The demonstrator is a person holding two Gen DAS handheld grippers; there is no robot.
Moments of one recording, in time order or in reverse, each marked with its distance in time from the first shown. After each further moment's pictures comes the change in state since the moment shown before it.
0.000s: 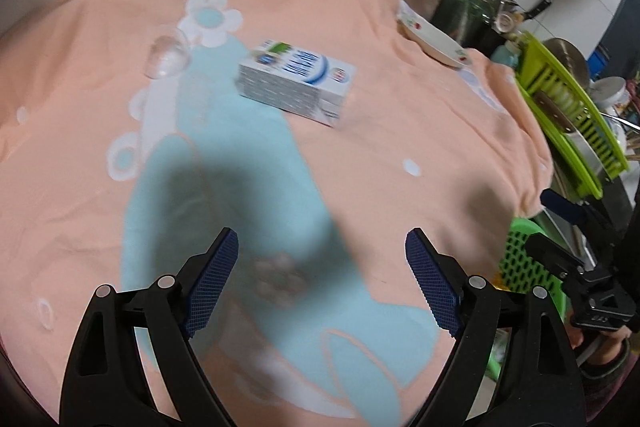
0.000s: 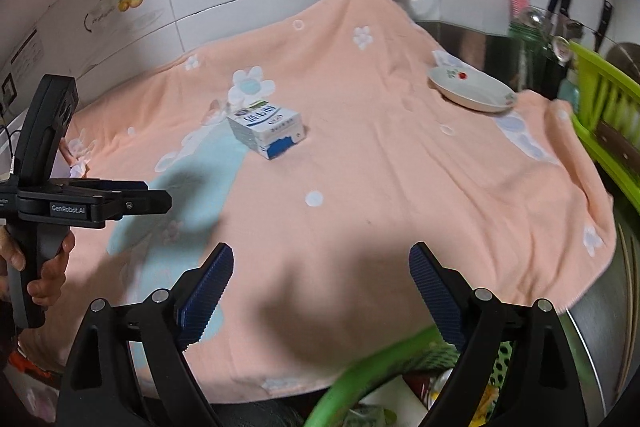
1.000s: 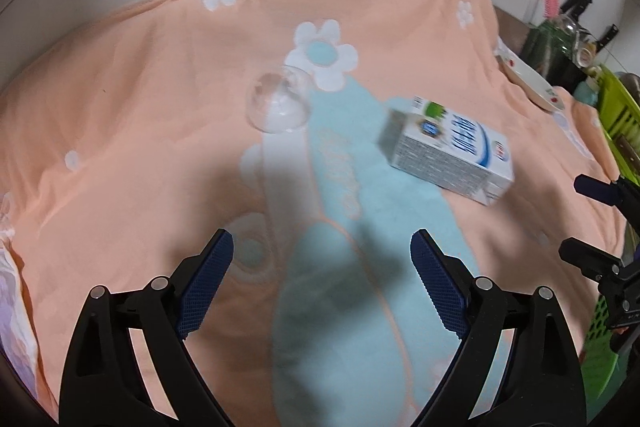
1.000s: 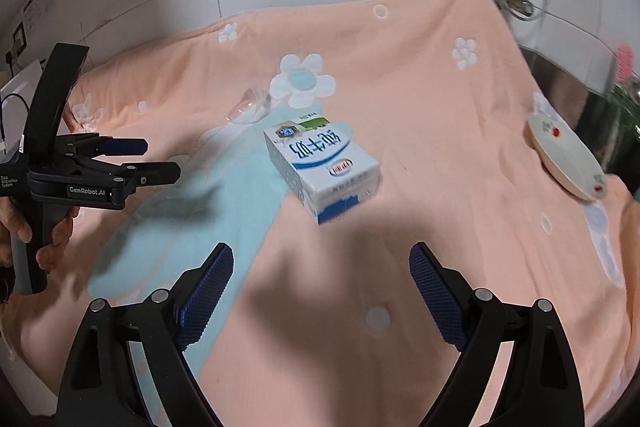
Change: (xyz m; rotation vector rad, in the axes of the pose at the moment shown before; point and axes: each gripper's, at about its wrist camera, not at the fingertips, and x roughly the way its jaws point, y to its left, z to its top) left arm 0.022 0.095 0.056 -0.031 -0.074 0.219; right arm 0.113 0.051 0.085 -0.212 0.092 0.102
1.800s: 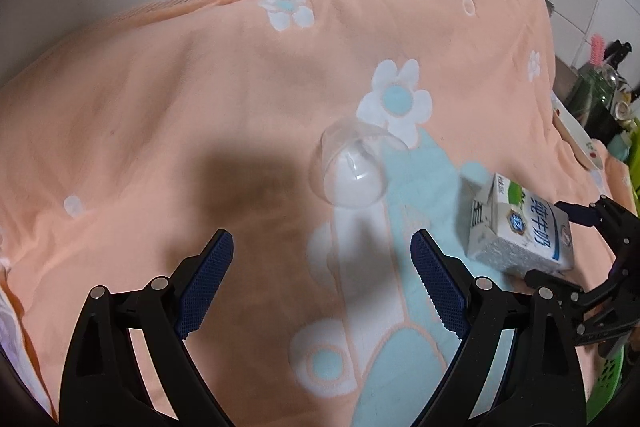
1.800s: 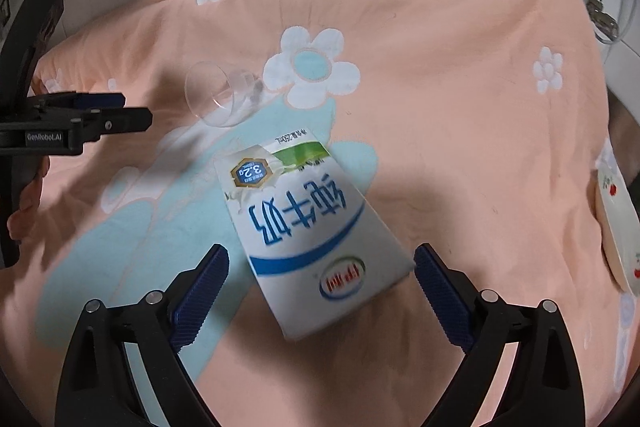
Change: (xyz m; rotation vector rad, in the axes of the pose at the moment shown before) left arm 0.046 0.055 0.056 -0.087 -0.031 0.037; right arm 0.109 -0.009 0.063 -0.123 0.110 0.032
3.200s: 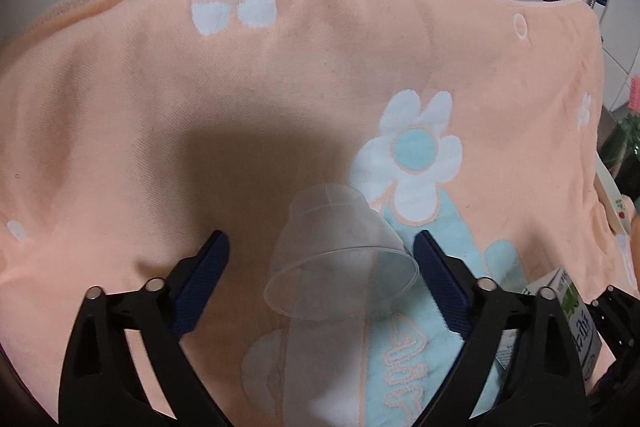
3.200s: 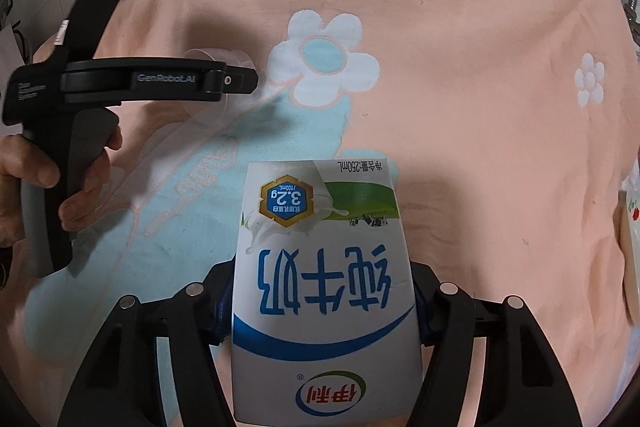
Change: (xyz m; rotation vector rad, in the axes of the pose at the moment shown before) left arm 0.071 -0.022 0.037 -0.125 -0.040 0.047; right arm 0.010 -0.004 0.003 -0.043 0.026 0.053
